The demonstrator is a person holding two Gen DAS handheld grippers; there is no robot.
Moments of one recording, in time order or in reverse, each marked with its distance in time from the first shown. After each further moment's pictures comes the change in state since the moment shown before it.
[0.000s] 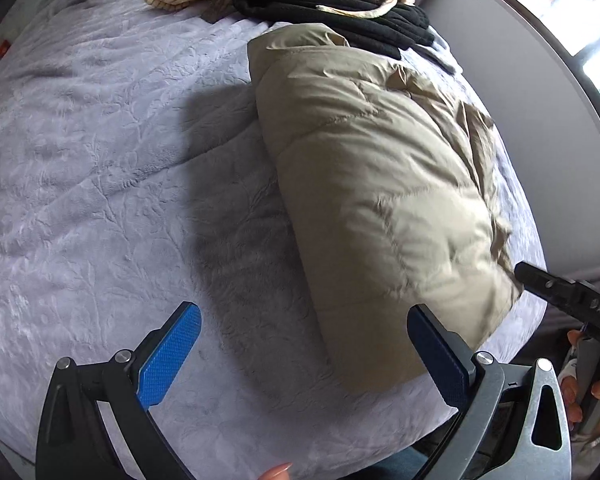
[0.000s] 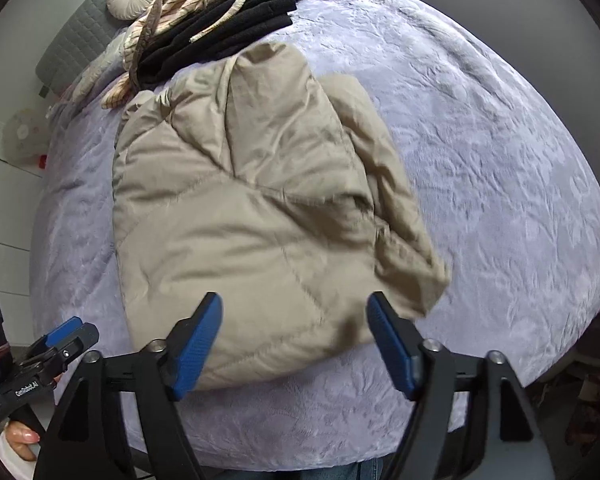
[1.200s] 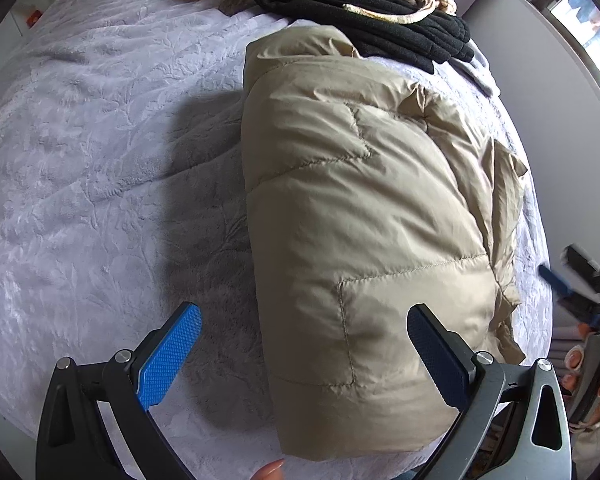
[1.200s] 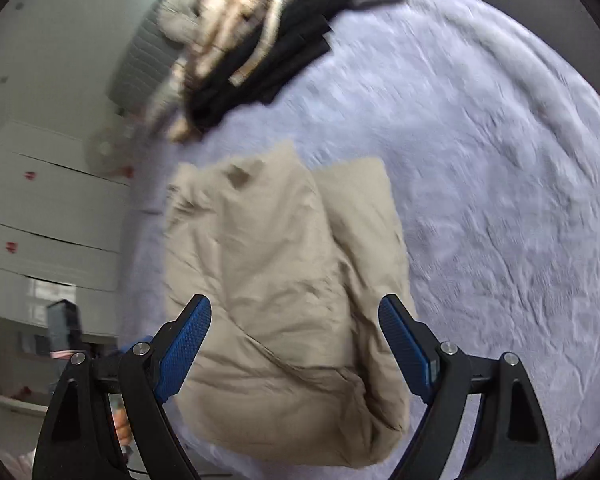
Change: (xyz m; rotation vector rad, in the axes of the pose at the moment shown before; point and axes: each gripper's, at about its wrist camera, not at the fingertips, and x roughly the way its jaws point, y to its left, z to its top) left arm 0.028 -0.033 0.044 -0.124 0.016 0.075; right arm 0.003 -0.072 0.091 -0.054 -0.104 0.402
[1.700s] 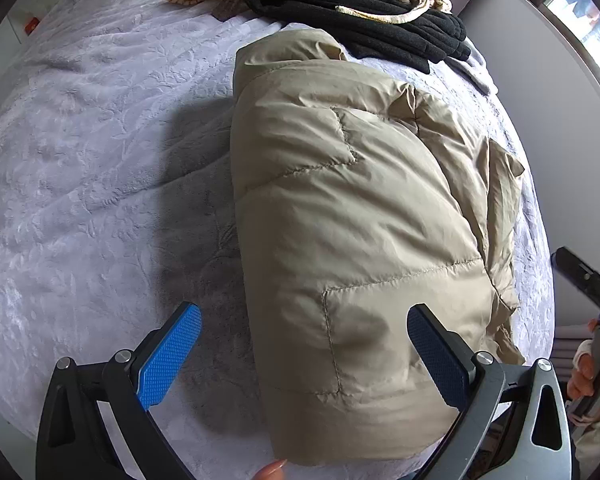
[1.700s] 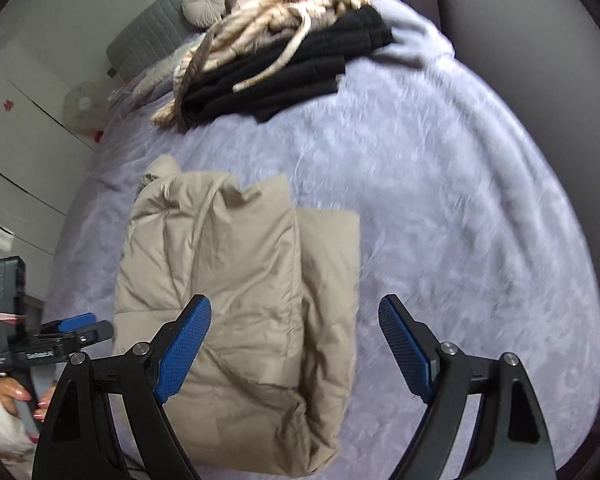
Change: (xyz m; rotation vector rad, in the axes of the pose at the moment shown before) left arm 0.002 -0.011 0.003 0.017 -0.001 0.013; right arm 0.011 0.008 0.006 -0.149 0.091 -0.222
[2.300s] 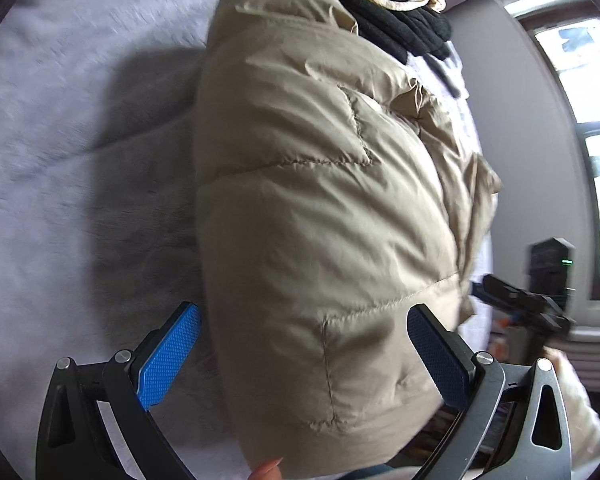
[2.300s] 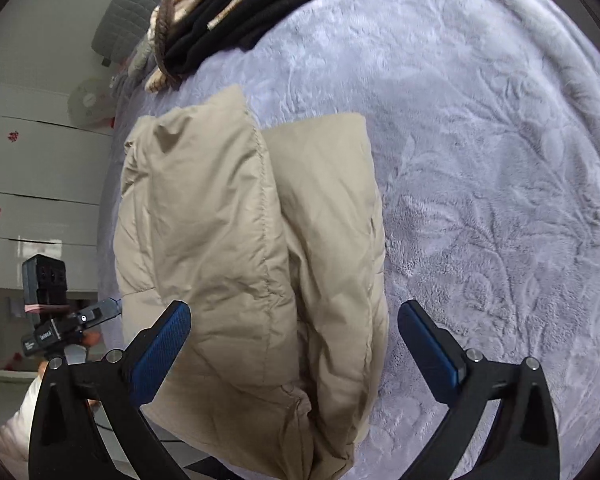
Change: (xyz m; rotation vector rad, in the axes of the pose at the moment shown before) left arm 0.047 0.044 0.025 -0.094 0.158 -0.378; right arm 0.076 -0.040 -0.001 0.142 0.264 0.220
